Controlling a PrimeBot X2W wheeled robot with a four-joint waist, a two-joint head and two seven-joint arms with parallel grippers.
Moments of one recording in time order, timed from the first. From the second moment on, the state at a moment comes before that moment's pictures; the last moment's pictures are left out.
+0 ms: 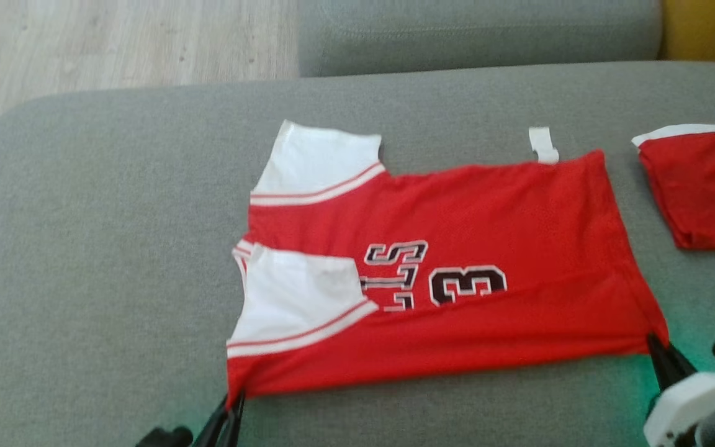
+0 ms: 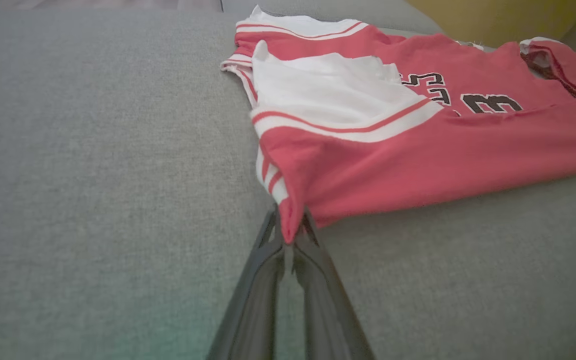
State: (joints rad) left arm 0.09 0.25 -0.45 0.33 -0.41 -0.02 -0.18; right arm 0.02 -0.29 0.02 0.45 0.37 0.12 0.05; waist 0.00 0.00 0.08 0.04
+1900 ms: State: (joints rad) left arm -1.06 0.71 -0.90 0.46 -0.98 -0.12 0.45; right arm -0.17 -0.14 0.06 0.12 0.21 0.12 -0.01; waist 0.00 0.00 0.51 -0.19
